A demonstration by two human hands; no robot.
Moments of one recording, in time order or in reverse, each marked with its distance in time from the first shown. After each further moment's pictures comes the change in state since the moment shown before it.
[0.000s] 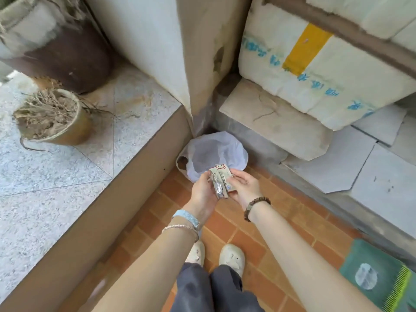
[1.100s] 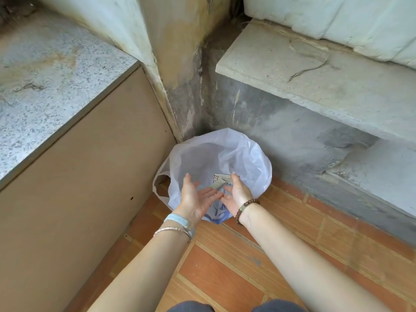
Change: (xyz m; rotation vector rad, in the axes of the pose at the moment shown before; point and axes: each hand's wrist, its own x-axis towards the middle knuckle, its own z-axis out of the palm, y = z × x) left_hand 0.335 -0.048 -0.052 -0.217 -0.111 -0.075; right_hand 0.313 0.145 0.036 0.363 -0.049 0.159
